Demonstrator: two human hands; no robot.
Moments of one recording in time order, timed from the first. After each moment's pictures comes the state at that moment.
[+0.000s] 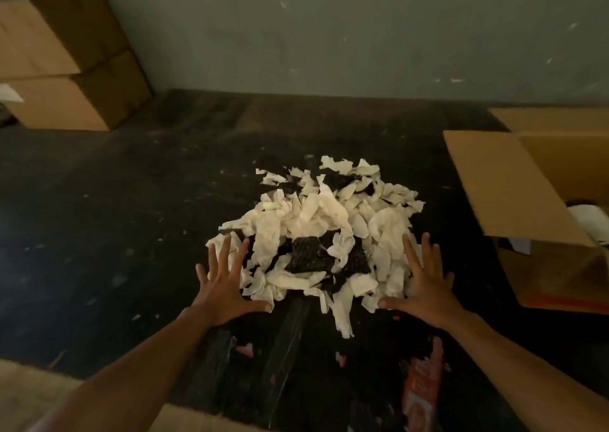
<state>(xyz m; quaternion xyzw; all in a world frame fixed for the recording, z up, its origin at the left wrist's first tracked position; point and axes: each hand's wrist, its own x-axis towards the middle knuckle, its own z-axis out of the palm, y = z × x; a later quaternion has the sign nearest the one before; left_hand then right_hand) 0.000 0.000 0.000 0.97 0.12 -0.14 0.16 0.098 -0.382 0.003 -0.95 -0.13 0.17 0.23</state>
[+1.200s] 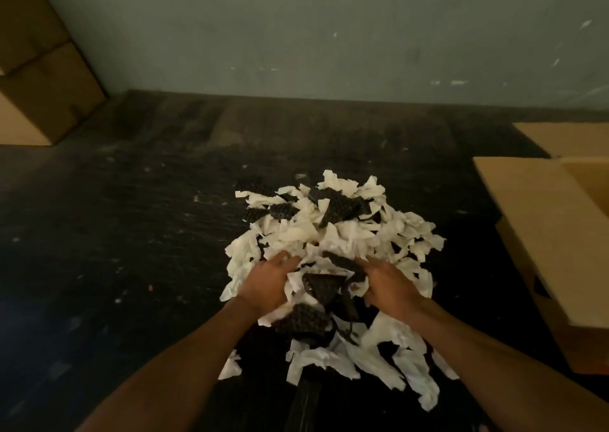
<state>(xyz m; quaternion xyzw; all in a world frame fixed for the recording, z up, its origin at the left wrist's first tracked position) 0.173 -0.011 -0.012 0.98 -0.06 -0.11 0.16 0.219 -0.268 -0.003 -0.93 -0.28 0.10 0.22</state>
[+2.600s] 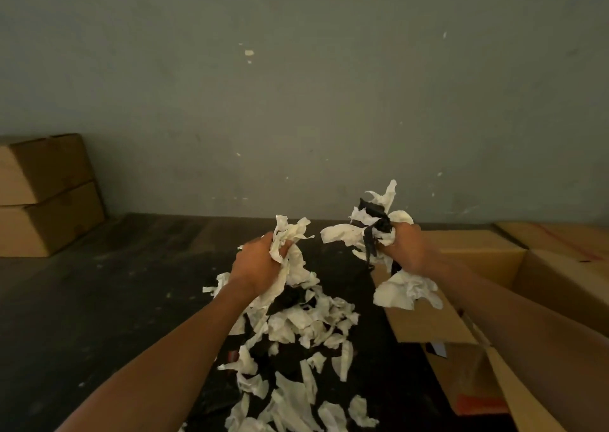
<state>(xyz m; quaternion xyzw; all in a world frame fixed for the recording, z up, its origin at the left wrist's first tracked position) 0.159 -0.140 0.218 0.93 0.00 0.21 0.29 0.202 -0.430 0.259 -0.94 -0.13 -0.10 0.29</state>
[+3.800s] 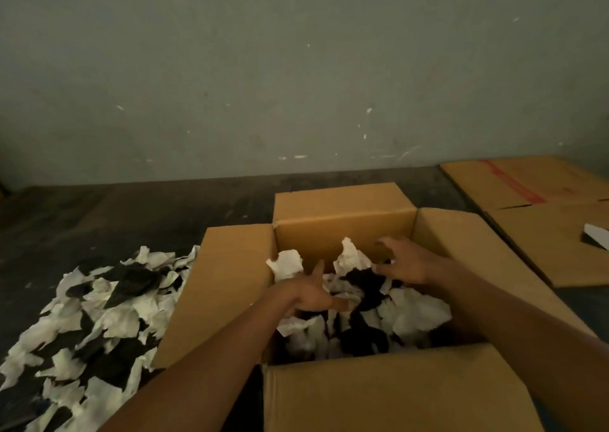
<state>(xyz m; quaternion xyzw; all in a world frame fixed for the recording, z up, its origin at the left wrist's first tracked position) 0.302 -0.572 0.119 0.92 -0.02 -0.32 0.22 0.358 -0.804 0.124 -0.95 -0.12 0.17 0.24</state>
